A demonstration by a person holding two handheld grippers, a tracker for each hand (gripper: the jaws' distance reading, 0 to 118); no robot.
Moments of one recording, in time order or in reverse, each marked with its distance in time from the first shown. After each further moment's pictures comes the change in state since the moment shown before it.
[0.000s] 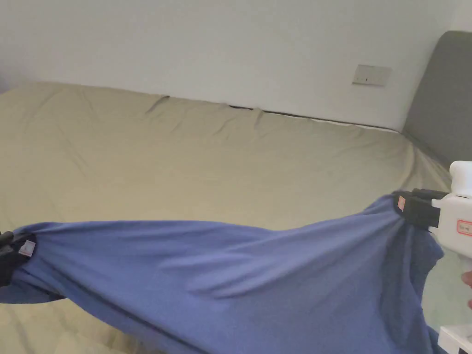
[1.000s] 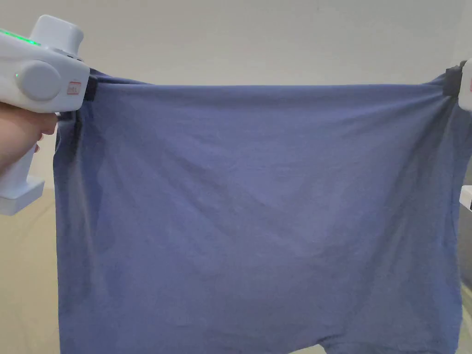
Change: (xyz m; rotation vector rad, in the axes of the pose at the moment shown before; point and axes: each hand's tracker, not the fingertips) left arm 0.040 0.370 -0.147 0.384 0.367 -0.268; right arm 0.033 0.328 -0.055 0.459 -0.335 0.130
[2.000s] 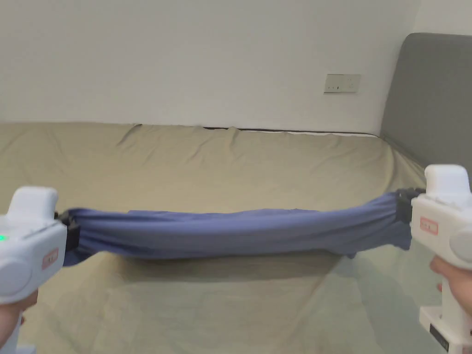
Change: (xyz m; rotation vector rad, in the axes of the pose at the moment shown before) left arm 0.092 -0.315 0.101 -0.401 -0.210 0.079; right arm 0.004 -0.333 0.120 -0.443 0.072 -0.077
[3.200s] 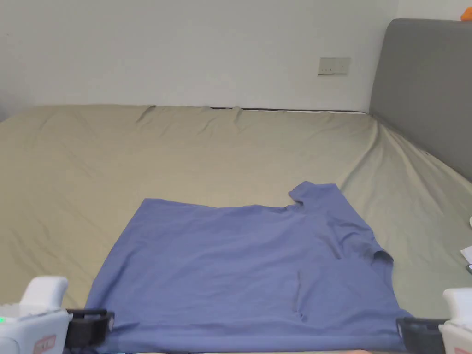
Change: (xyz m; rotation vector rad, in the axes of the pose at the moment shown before) left arm -0.035 -0.179 0.174 -0.275 -0.203 0.092; right arm 0.016 -0.203 0.241 -0.339 0.025 0.039
